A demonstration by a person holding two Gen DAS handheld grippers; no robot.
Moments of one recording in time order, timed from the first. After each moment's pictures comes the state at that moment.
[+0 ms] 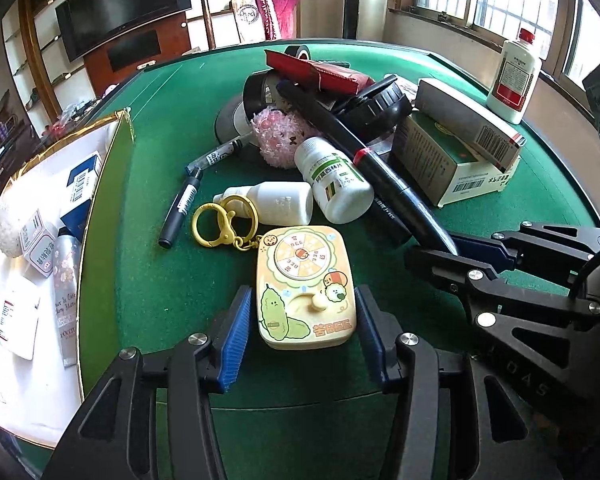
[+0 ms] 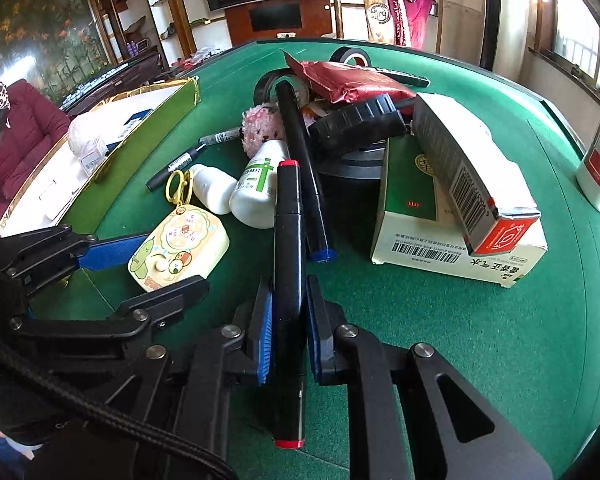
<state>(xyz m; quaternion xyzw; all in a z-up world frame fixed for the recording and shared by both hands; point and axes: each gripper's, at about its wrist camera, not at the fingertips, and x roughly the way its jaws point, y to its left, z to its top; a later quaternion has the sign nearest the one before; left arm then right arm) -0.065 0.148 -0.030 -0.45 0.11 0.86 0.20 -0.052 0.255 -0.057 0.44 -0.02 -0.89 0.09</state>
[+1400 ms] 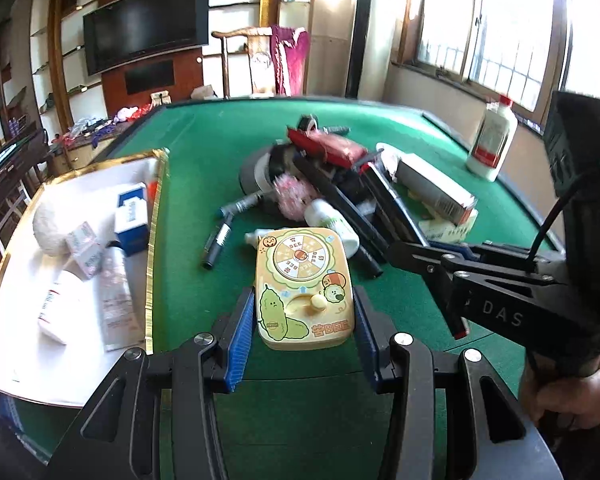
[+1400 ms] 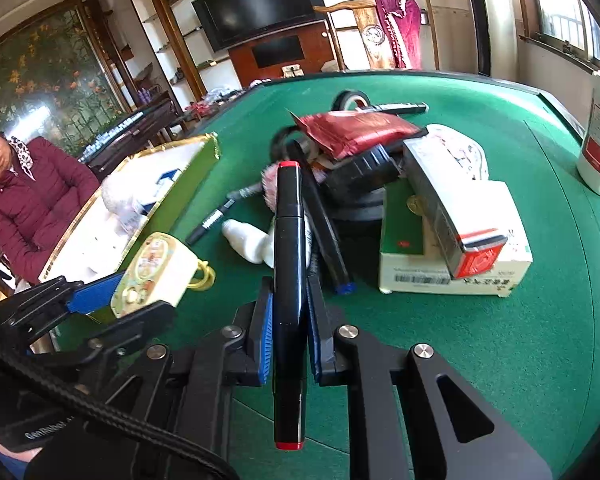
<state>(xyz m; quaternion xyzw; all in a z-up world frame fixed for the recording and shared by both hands) -0.031 0.113 0.025 -0.37 0.04 0.90 0.21 -0.040 0.266 -0.019 0.38 -0.10 -0.91 0.12</state>
